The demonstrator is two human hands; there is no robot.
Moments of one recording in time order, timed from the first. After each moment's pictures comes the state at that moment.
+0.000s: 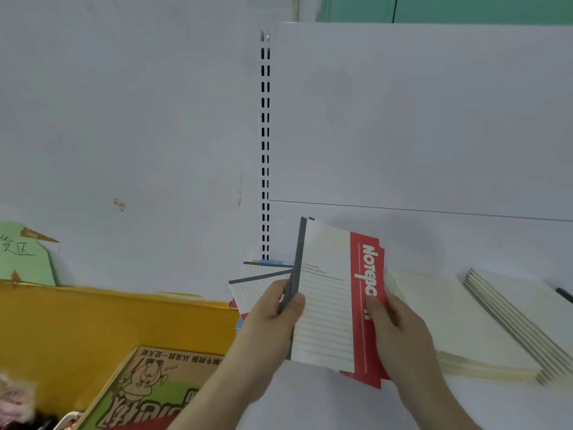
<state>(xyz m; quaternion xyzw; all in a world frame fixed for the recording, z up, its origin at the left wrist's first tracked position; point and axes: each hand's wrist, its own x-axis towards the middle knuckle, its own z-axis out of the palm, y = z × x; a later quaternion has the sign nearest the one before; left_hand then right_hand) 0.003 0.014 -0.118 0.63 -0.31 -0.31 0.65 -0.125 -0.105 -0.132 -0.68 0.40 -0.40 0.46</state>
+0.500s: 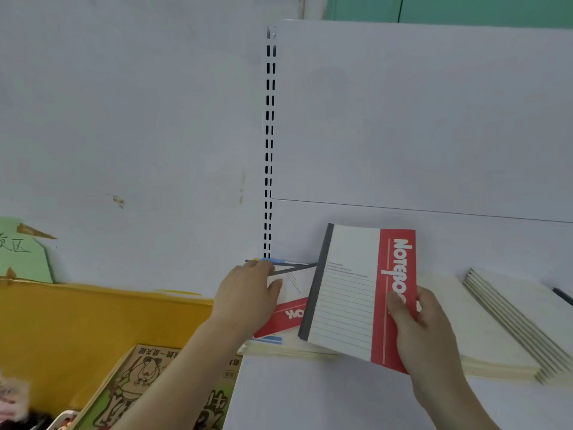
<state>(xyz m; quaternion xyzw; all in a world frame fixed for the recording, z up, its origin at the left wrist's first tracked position) 0.075 -0.006 -0.117 0.87 -0.43 0.05 0.23 -0.135 -0.106 -0.124 -0.65 0.41 -0.44 0.47</state>
